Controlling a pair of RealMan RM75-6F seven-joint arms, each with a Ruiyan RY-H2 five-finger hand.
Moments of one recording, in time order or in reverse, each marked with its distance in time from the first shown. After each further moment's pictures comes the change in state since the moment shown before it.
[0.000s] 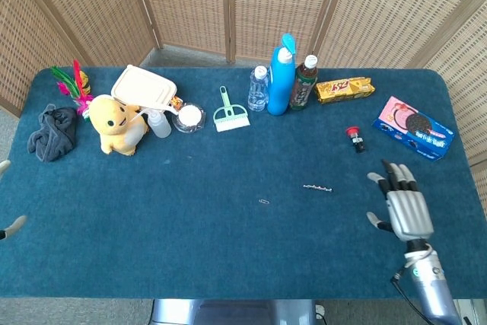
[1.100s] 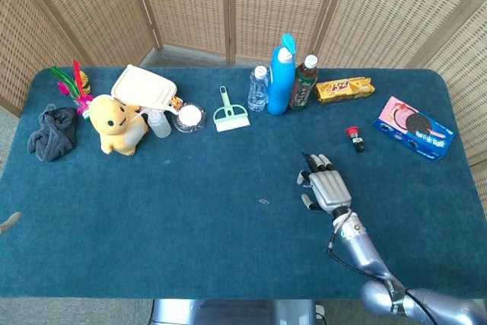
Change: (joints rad) left arm -0.013 0.005 -0.016 0.009 -0.060 -0.047 -0.021; right arm 0.327 -0.243 0.069 0.096 0.319 -0.300 -0.186
